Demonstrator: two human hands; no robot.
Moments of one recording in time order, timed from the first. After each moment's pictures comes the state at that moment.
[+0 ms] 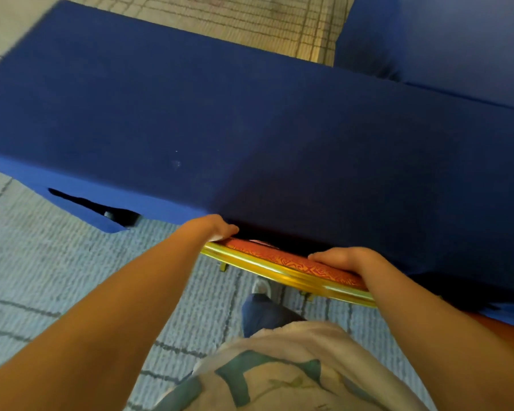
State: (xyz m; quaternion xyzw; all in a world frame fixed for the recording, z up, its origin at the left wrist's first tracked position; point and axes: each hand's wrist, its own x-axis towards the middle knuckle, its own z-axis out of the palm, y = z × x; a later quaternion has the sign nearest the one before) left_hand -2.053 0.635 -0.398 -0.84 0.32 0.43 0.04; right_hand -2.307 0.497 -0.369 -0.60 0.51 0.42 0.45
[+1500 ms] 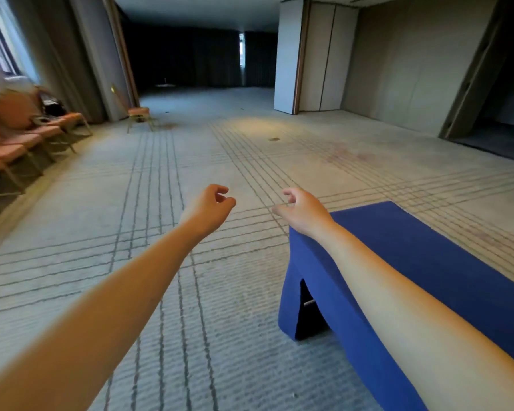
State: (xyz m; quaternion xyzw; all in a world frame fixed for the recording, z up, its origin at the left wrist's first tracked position) left_hand -1.895 1.090 -0.121 -0.89 -0.05 -0.13 -0.43; right_hand -1.881 0.868 -0.108 -0.92 -0.10 0.00 0.38
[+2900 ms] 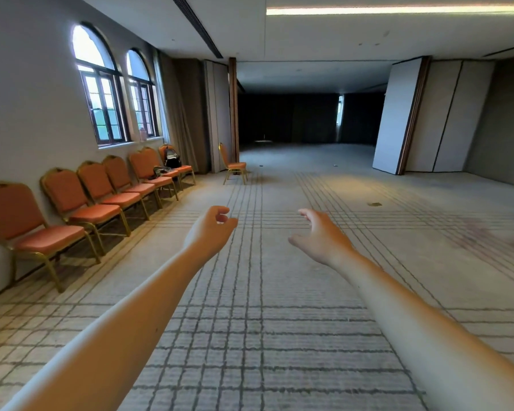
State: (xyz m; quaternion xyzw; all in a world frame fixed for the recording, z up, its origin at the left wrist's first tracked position) left_hand -1.492 1.445 -0.036 -0.85 -0.19 -0.25 -0.42; right_hand -1.405 1.211 -0.031 -0.88 -0.29 -0.04 0.36
